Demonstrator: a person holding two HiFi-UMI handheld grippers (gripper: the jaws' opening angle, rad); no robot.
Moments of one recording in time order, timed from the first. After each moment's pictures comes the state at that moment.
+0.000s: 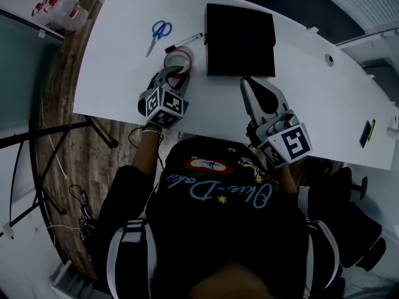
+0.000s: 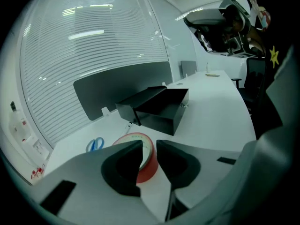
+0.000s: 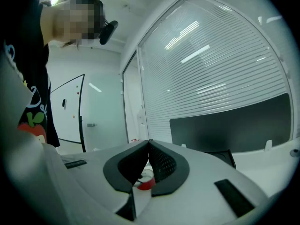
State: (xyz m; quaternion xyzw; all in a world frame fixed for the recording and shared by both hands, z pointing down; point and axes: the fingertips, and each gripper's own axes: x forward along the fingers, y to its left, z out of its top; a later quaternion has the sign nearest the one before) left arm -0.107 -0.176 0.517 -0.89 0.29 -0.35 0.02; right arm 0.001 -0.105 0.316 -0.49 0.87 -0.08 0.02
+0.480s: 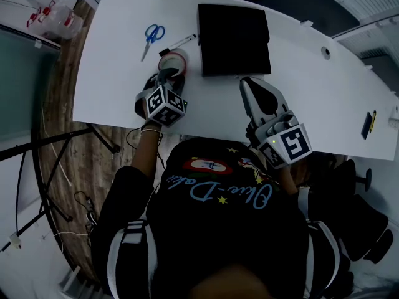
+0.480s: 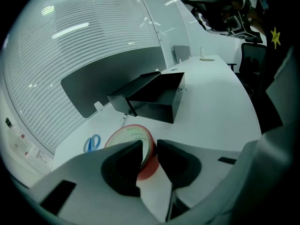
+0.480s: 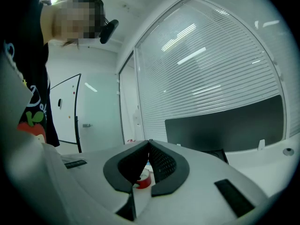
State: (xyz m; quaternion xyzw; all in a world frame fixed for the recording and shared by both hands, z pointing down) left arm -0.108 -0.180 0.544 -0.86 0.26 -0.43 0.05; right arm 0.014 -0.099 0.319 -0.51 0.85 -0.08 0.02
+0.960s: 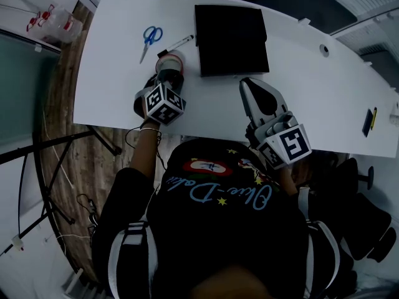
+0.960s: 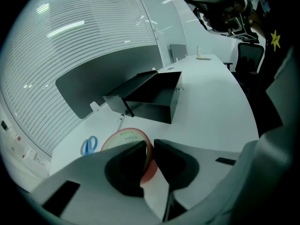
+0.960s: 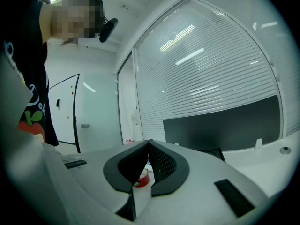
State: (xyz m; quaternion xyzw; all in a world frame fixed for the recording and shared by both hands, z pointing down) left arm -0.103 -0.179 0.546 -0.86 0.23 -0.44 0.05; right arm 0.019 -0.093 0.321 -0.52 0.85 -0.08 0.02
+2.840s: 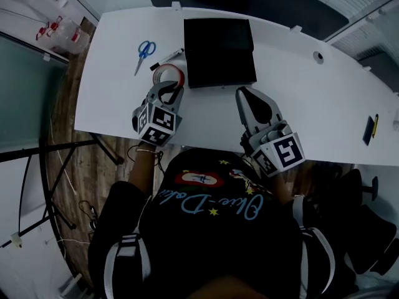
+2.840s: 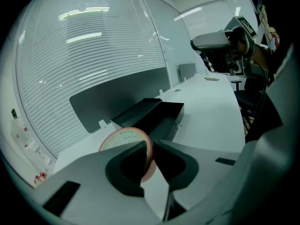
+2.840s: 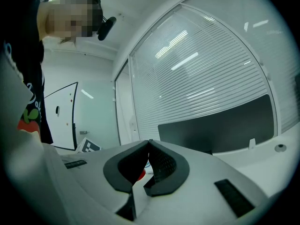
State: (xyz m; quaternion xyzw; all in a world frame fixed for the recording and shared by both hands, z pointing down) left arm -0.069 -0.156 0.469 -0.89 0.29 -0.35 0.04; right arm 0.061 -0.081 0.317 -0.53 0.84 -0.08 0.06
